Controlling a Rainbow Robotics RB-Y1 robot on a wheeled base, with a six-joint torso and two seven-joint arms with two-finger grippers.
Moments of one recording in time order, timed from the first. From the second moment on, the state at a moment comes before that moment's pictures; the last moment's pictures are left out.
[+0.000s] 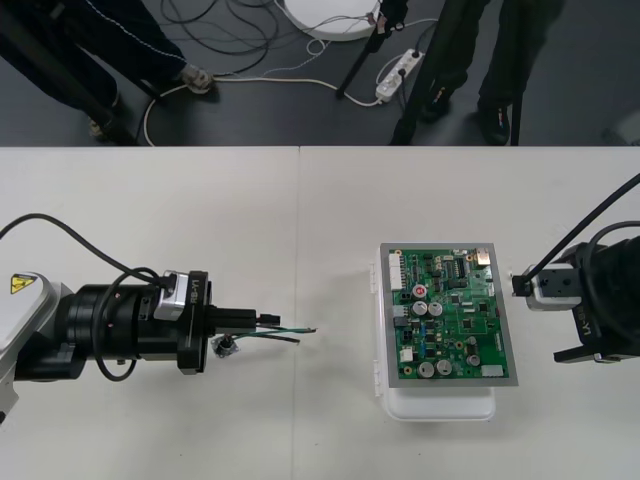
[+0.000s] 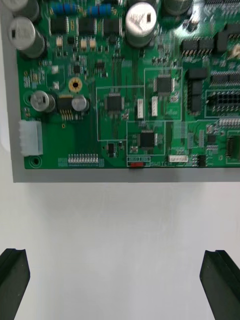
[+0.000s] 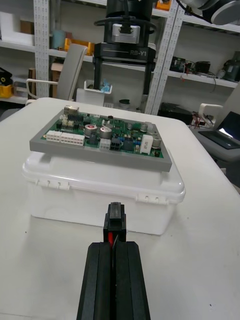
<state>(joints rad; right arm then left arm) -0.13 -1.06 0.07 -2.20 1.92 -1.54 -0.63 -0.13 0.56 -0.19 -1.47 -1.10 -1.35 -0.23</state>
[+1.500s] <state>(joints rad) -0.25 -0.99 0.42 -2.21 2.37 -1.52 -0.87 -0.37 0.34 -0.32 -1.13 -1.12 -1.37 -0.52</state>
